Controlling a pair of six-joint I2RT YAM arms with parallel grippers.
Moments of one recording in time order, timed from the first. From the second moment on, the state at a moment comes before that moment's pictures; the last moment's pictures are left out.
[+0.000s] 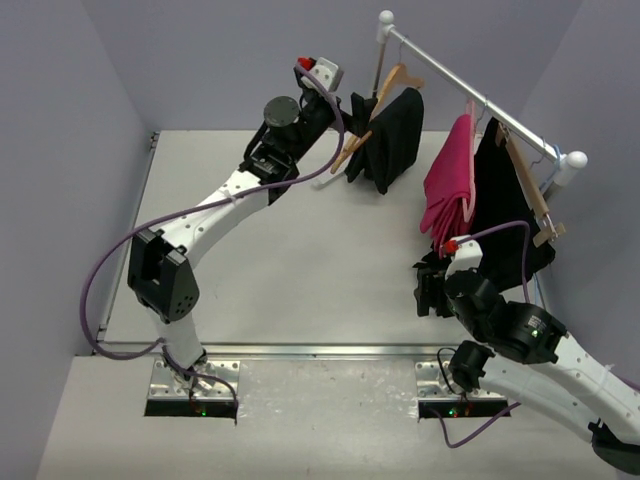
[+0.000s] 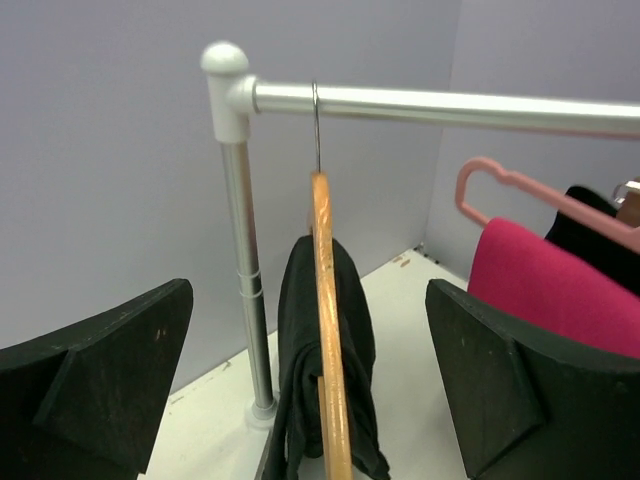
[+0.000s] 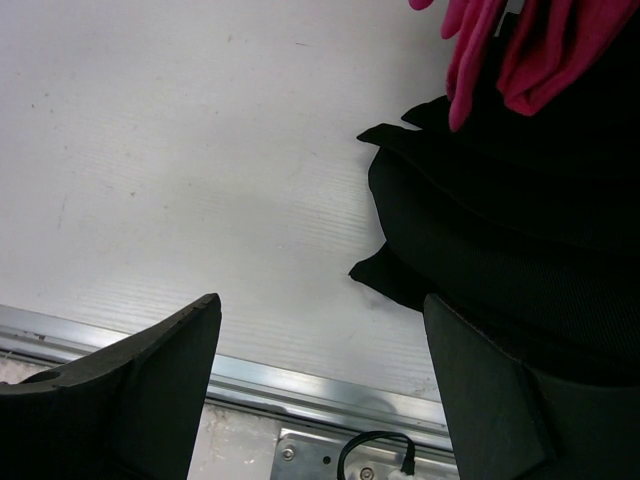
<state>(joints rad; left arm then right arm) -0.58 1.80 1.68 0.37 0.06 0.02 0.89 0.48 0.68 -0.93 0.54 0.48</state>
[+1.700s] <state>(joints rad) -0.55 0.44 0.72 -0.66 -0.84 -0.56 0.89 0.43 1.13 -1.34 0.76 0.45</state>
